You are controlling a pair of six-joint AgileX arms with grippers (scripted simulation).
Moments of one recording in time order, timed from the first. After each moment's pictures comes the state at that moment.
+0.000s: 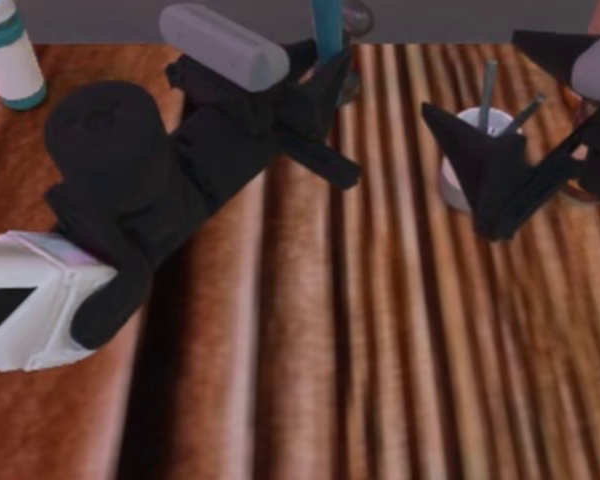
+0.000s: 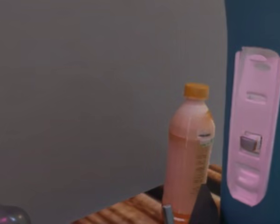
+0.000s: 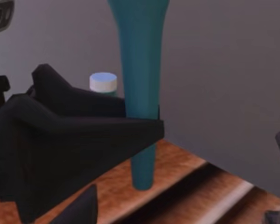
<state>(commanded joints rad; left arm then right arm) -0.63 1.58 0.71 0.98 0.15 -0.07 0.48 1.09 0.66 0.39 -0.28 -0.05</state>
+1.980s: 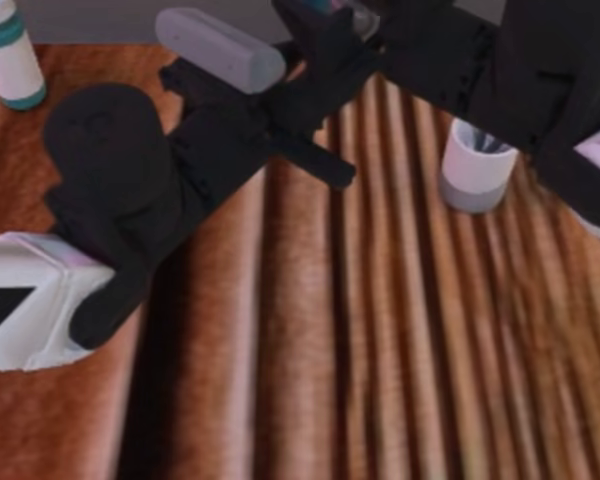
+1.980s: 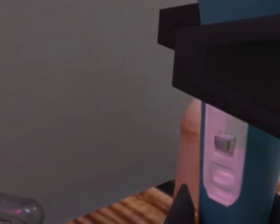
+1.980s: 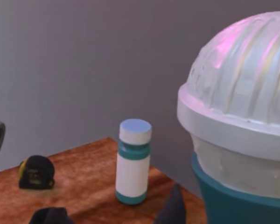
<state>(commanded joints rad) -0.63 1.58 0.71 0.98 0.15 -0.07 0.63 1.61 1.06 0.52 -0.22 -0.06</state>
